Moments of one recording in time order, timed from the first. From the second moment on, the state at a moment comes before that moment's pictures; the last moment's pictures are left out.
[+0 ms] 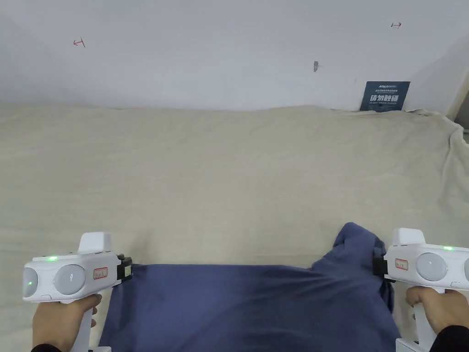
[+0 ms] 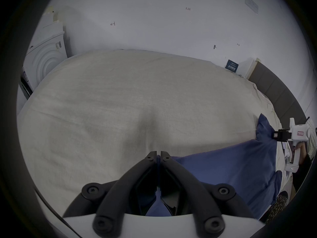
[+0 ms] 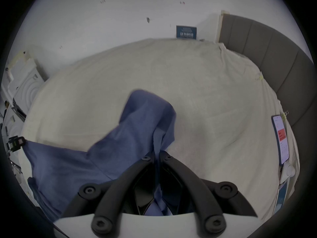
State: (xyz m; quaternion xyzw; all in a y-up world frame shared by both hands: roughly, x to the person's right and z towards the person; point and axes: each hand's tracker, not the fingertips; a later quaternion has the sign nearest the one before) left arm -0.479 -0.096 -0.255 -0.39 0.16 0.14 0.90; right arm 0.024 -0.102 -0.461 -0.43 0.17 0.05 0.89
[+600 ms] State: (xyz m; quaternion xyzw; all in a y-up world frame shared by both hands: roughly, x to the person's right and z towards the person) left arm -0.442 -0.069 -0.133 -0.38 0.17 0.13 0.90; right arm 0.117 -0.040 -0.297 -0.34 0.24 0.02 0.91
